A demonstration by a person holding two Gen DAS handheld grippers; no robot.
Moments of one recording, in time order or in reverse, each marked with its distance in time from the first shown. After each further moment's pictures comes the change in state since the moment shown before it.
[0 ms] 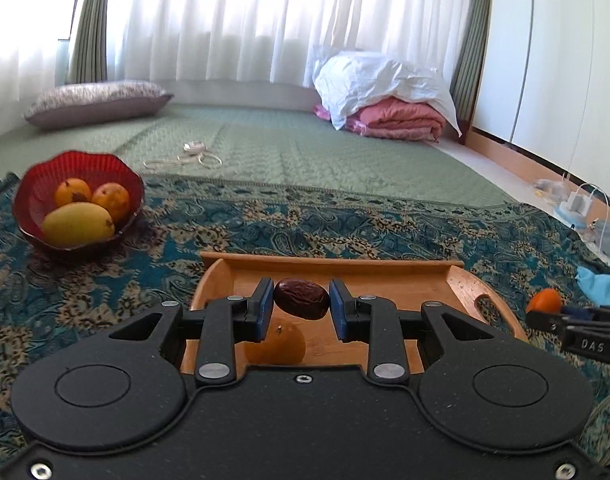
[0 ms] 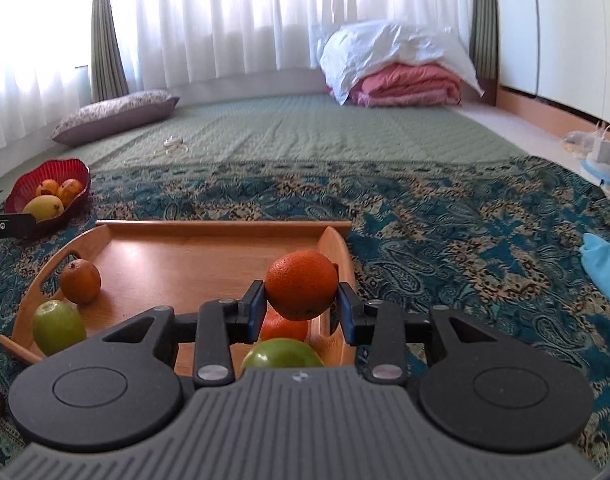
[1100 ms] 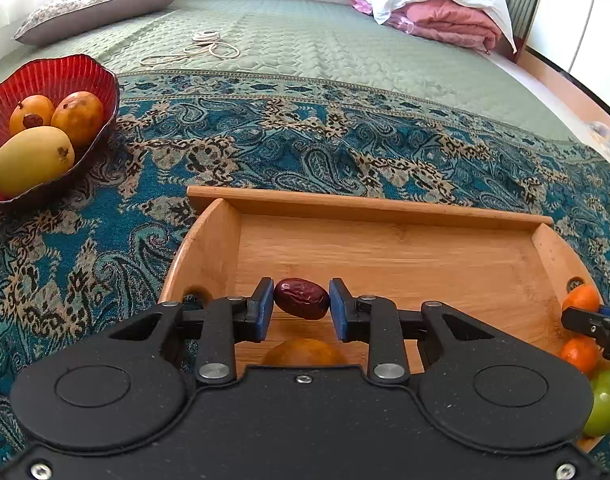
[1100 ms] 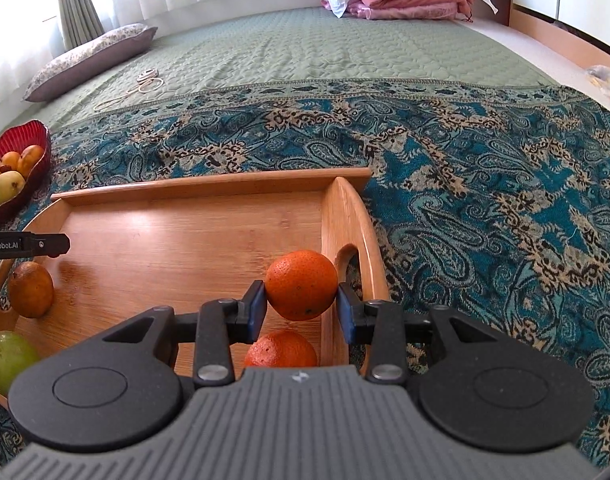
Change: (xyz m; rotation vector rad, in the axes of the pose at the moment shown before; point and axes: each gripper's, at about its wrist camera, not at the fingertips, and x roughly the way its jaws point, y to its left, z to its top) left arm 0.152 0.022 0.005 -0.034 0.327 0.099; right arm 0.097 -0.004 0.021 0.059 0.255 0.002
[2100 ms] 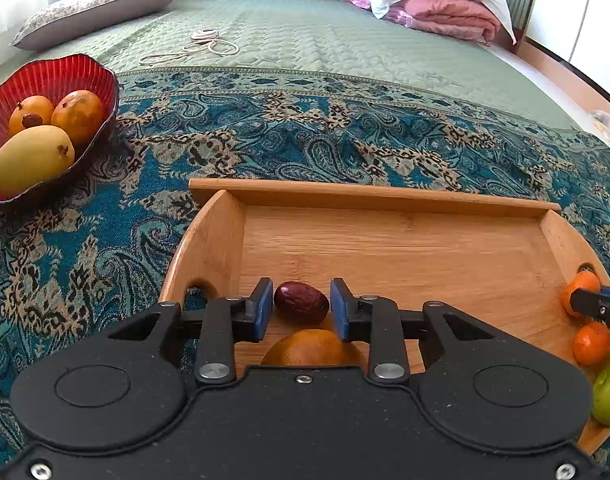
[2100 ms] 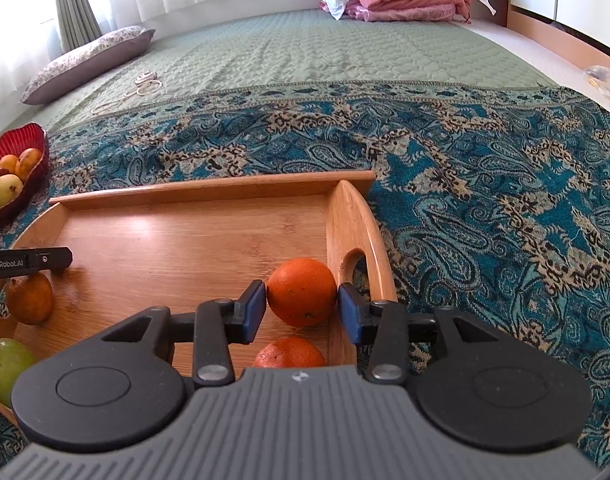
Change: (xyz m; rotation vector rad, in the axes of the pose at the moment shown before) left arm 0.004 0.001 -0.005 0.024 0.004 0.012; right arm 0.001 0.005 0.001 0.002 -0.016 -0.003
